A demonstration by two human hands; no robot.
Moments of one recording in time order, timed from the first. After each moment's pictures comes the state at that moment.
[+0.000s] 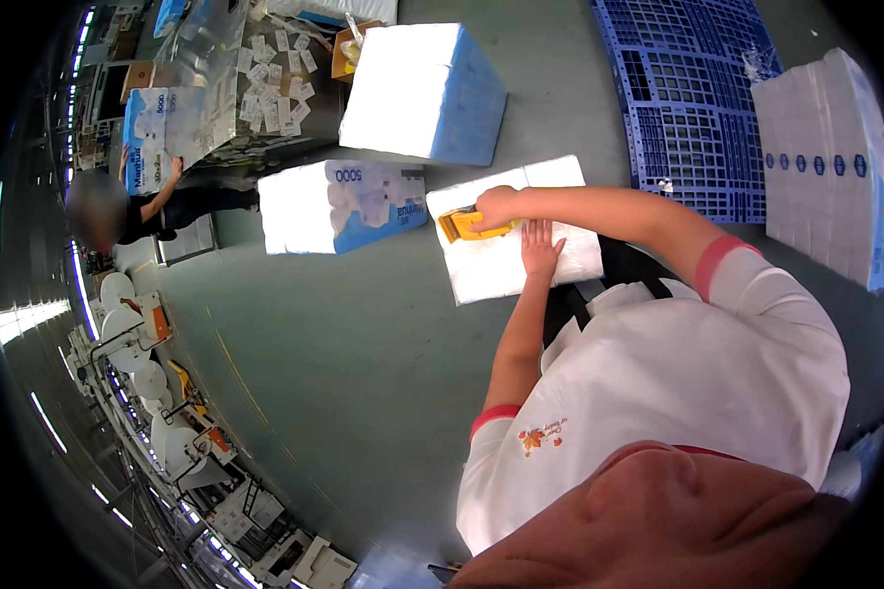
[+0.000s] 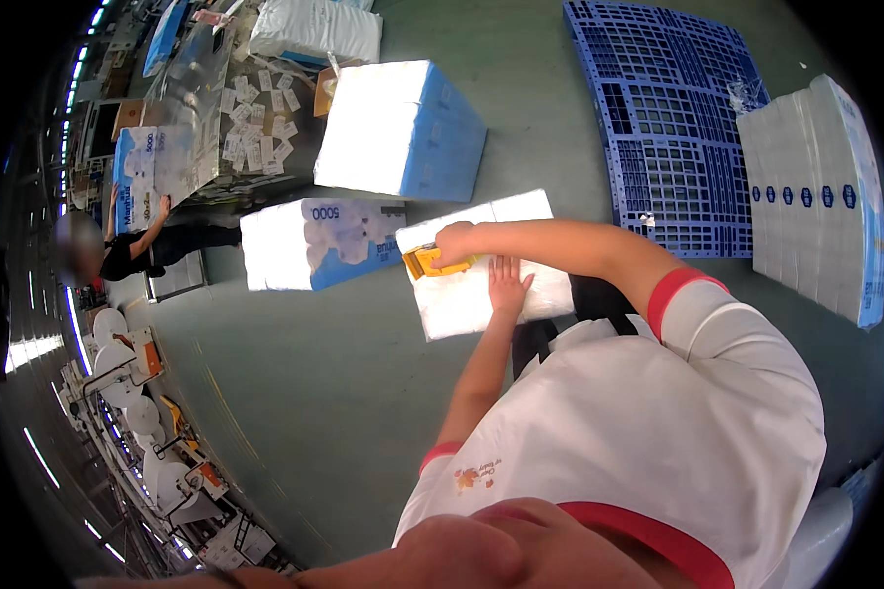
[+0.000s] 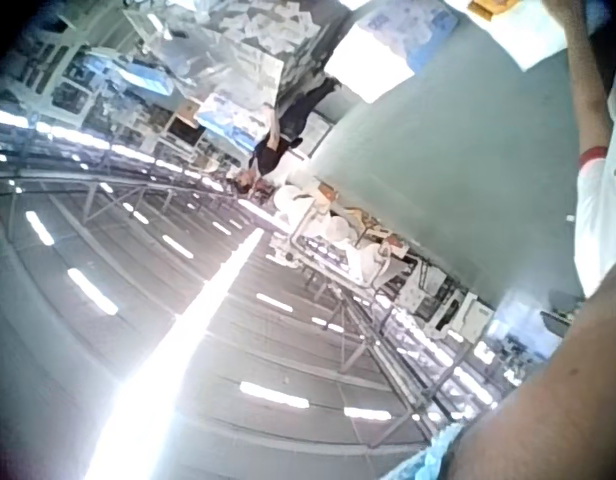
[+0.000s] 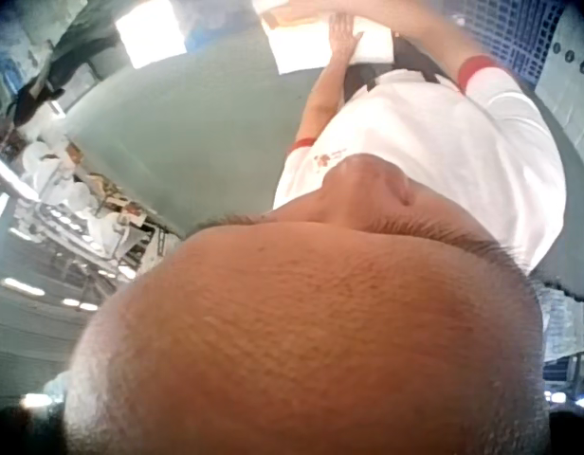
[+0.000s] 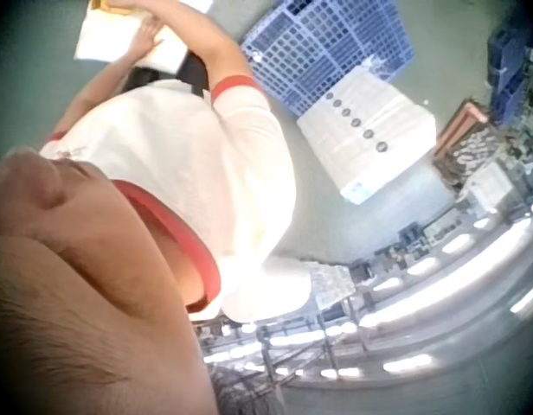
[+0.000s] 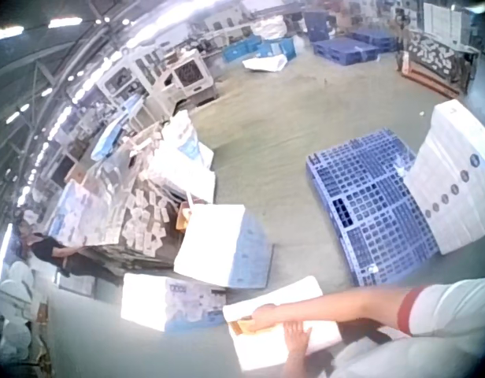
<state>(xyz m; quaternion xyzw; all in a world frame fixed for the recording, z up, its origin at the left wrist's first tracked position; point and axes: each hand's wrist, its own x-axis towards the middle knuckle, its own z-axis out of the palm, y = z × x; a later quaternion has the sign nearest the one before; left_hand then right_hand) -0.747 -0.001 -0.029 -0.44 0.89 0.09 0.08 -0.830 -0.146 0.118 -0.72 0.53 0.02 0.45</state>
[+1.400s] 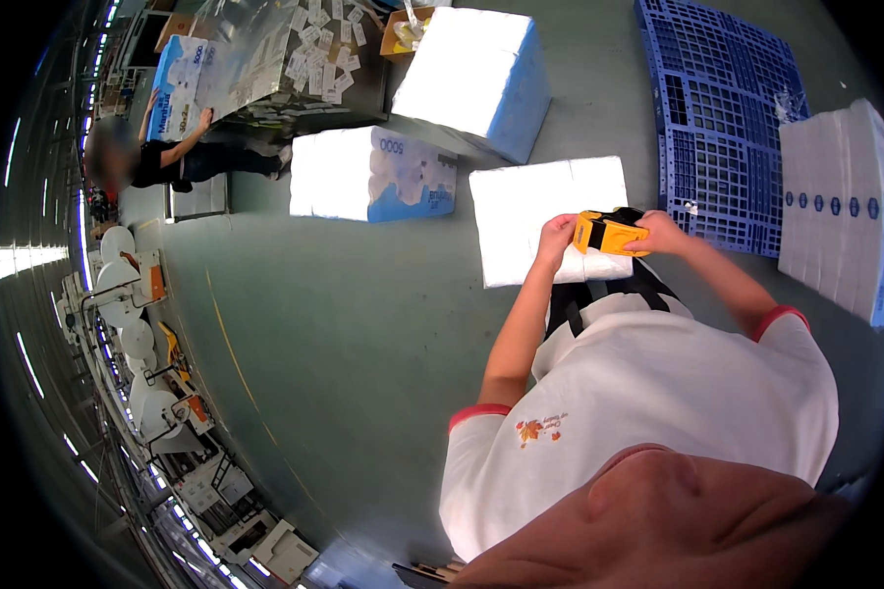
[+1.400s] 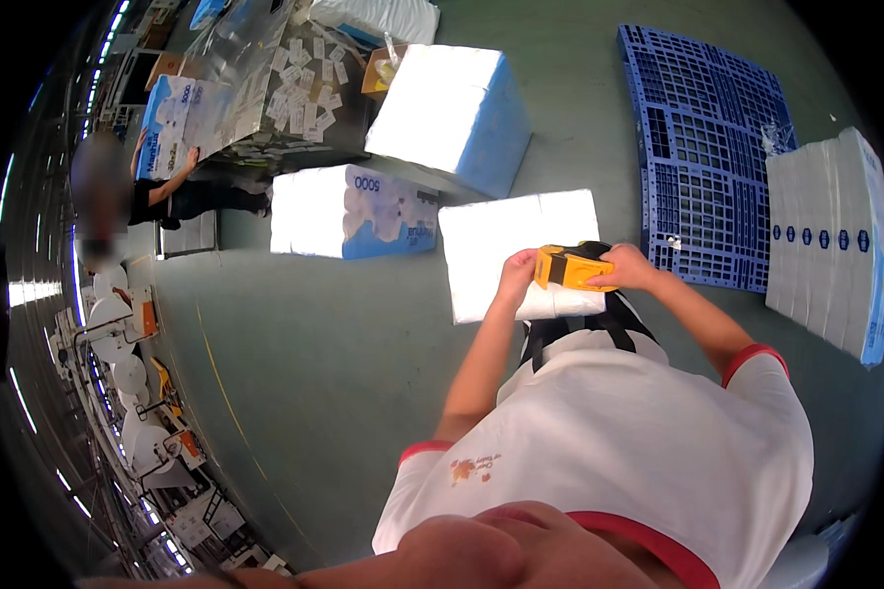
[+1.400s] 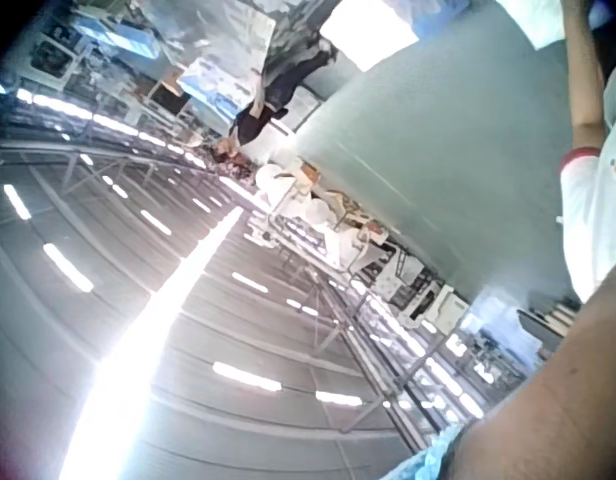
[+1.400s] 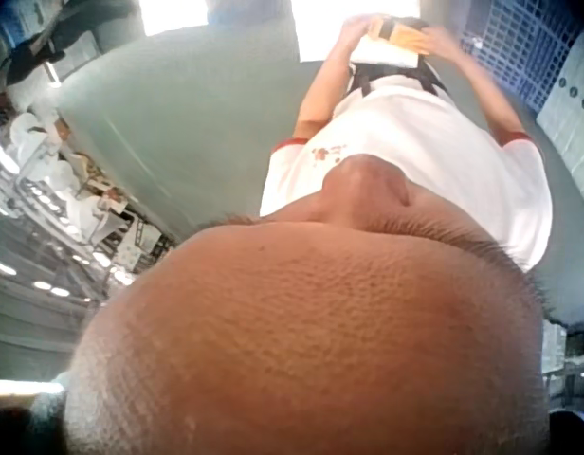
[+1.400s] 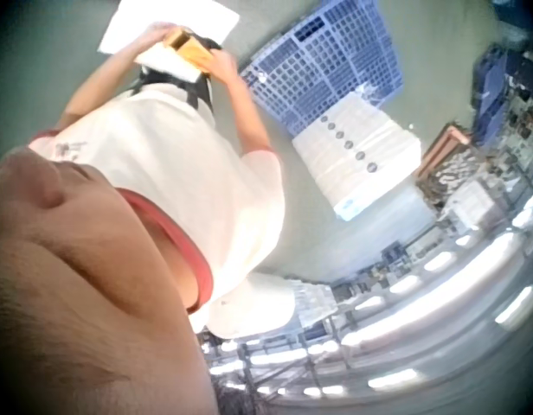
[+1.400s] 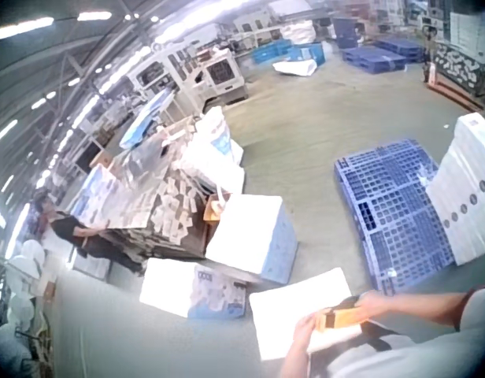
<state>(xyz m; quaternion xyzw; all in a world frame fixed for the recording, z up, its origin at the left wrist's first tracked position) -0.691 -0.052 0.067 -0.46 0.32 0.80 -0.23 -0.942 0.026 0.119 -0.68 0.61 -0.11 0.38</state>
